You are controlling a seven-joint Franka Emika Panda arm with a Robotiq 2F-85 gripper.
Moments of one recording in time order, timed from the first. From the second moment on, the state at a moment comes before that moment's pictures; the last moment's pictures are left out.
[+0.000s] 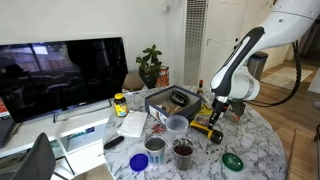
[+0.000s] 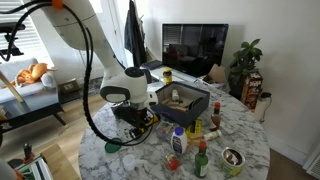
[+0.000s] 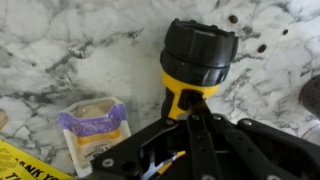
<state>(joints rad) -0.16 0.38 0.26 -2.49 0.80 2.96 -0.87</state>
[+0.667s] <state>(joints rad) -0.21 0.38 0.28 -2.47 0.84 2.91 -0.88</state>
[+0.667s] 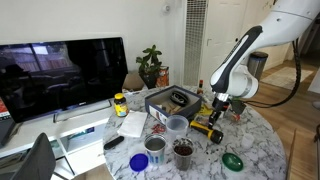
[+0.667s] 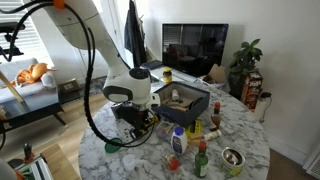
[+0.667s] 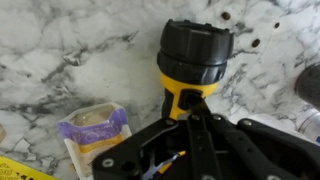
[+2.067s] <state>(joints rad) -0.09 0.09 0.10 -2.63 0.40 2.70 -0.48</state>
